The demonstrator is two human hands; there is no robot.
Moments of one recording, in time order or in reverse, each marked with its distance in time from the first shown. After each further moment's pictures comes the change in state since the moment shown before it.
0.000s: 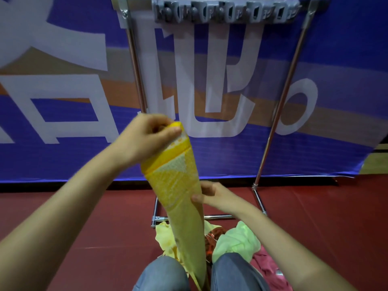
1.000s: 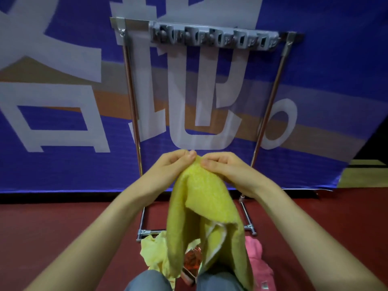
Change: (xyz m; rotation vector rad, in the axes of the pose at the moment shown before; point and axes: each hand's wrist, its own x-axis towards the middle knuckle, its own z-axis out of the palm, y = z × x) left_hand -0.019 0.017 0.052 -0.568 -0.204 -0.116; right_hand -0.042 -0.115 -0.033 0.012 -0.008 -0.123
